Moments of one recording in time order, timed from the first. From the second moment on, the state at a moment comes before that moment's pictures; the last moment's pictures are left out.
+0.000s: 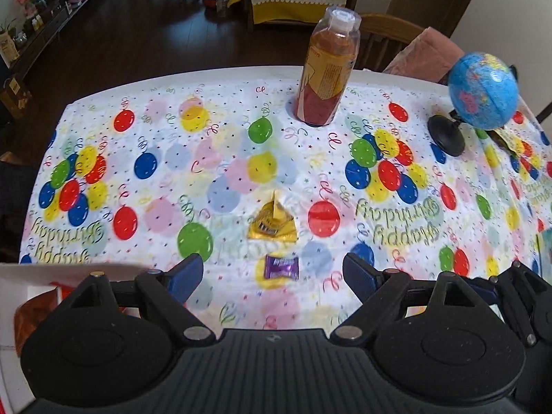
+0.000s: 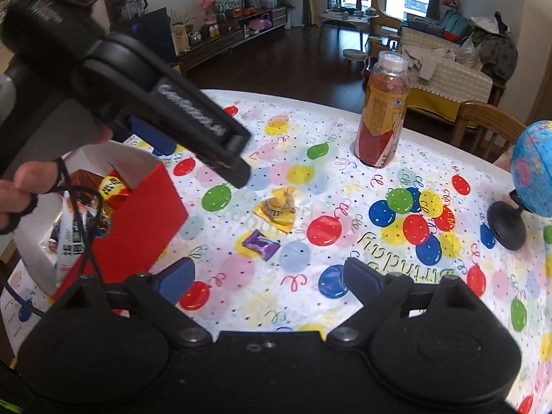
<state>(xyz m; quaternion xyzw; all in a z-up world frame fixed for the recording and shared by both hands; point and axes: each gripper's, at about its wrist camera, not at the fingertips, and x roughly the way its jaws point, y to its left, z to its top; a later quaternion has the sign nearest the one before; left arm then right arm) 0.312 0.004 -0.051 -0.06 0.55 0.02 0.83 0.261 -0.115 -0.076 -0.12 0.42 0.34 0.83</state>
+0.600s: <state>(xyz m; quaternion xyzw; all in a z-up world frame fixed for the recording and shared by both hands) 0.378 0.008 -0.131 -0.08 0.58 0.05 0.81 0.318 -0.071 -0.154 -0.13 0.46 0.41 0.78</state>
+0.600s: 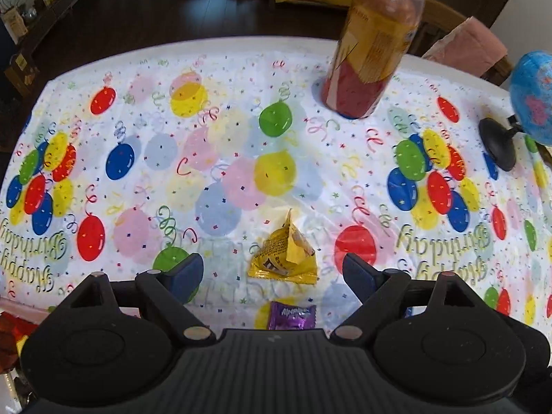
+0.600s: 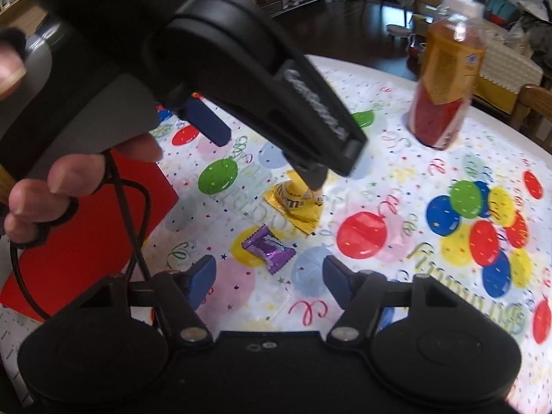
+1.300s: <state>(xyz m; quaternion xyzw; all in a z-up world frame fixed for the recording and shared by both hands) 0.400 0.023 -0.186 -0.12 0.62 0.04 0.77 0.339 -0.038 -0.186 -0.18 0.46 0.45 0.74</state>
